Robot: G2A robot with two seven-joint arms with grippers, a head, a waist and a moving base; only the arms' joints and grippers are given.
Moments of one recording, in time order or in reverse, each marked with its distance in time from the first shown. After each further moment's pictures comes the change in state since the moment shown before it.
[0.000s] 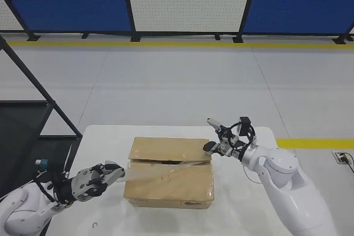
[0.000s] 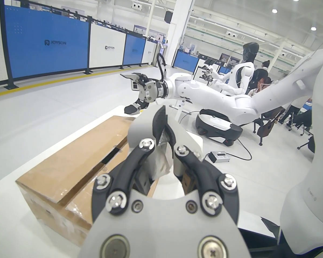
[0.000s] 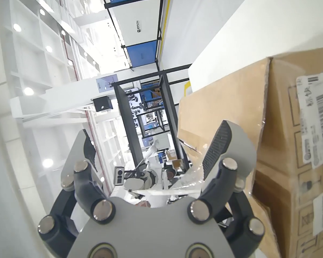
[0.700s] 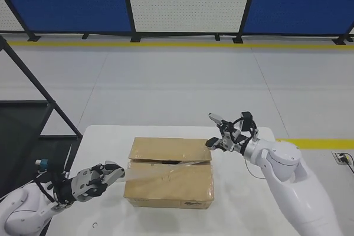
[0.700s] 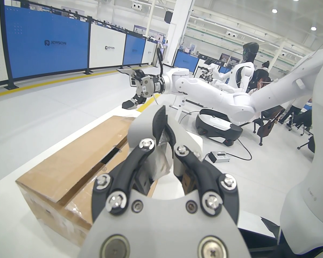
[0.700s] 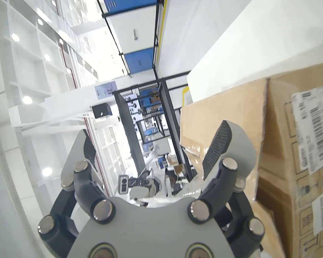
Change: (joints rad) left arm 0.000 0.000 0.000 0.000 0.000 0.000 0.000; right arm 0.075 0.005 0.001 0.049 -0.045 0.065 0.064
